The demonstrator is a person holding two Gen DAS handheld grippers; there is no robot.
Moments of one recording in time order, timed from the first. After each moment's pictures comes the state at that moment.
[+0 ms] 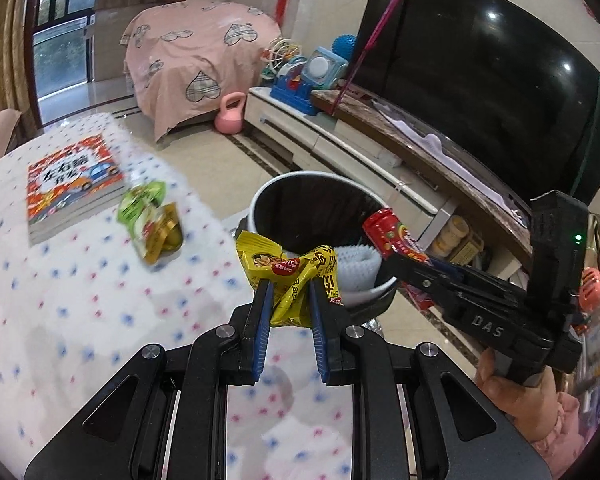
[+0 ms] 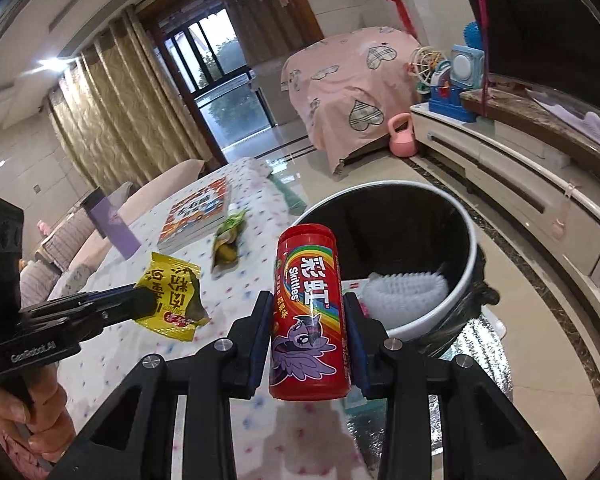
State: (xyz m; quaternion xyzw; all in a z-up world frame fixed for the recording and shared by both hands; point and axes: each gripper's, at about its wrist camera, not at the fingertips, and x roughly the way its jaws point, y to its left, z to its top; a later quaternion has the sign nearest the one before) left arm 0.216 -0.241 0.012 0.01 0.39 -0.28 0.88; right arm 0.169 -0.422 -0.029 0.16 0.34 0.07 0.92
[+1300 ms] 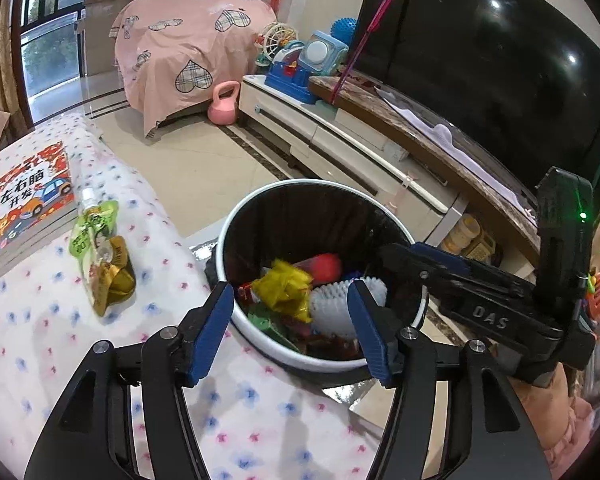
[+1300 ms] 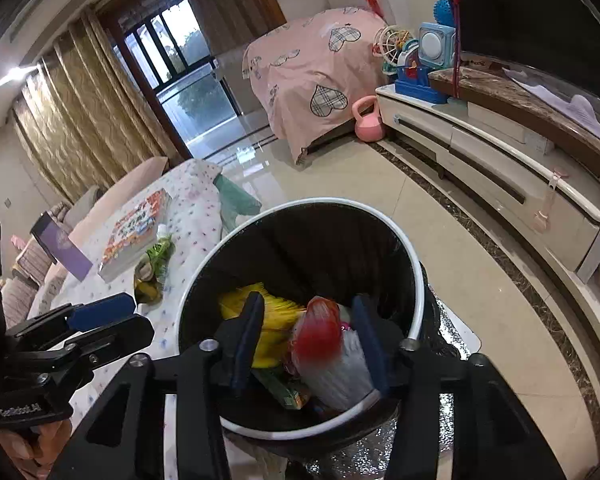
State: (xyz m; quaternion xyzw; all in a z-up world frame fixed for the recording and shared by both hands) left arm 0.271 -0.294 -0.012 0.02 0.41 -0.28 0.87; right arm 0.226 -0.477 -0.048 0.17 0.38 0.03 0.91
